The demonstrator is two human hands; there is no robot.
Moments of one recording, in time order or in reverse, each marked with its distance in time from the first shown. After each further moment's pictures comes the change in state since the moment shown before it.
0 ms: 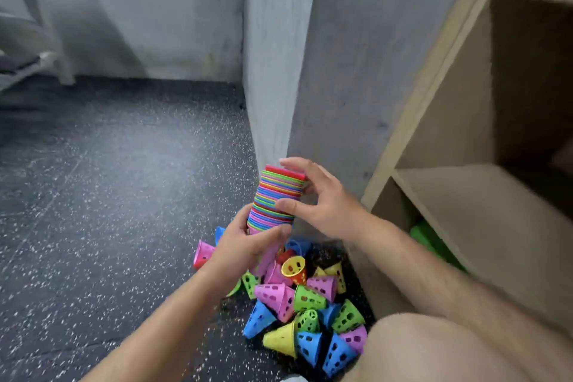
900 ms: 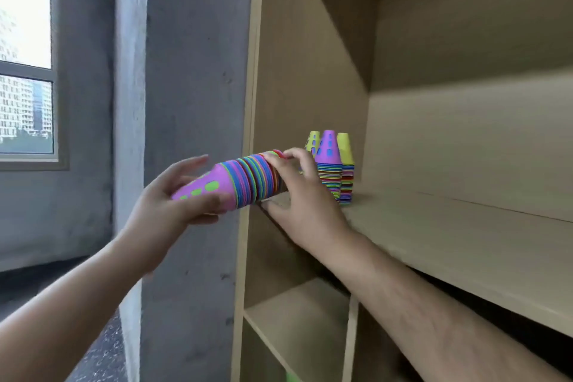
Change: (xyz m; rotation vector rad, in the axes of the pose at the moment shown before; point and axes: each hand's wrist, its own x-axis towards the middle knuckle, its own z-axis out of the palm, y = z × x) left_hand -0.074 0.337 0.190 0.089 -0.231 0.672; right_hand -0.120 -0.211 -0.299 -0.685 0.754 -0.138
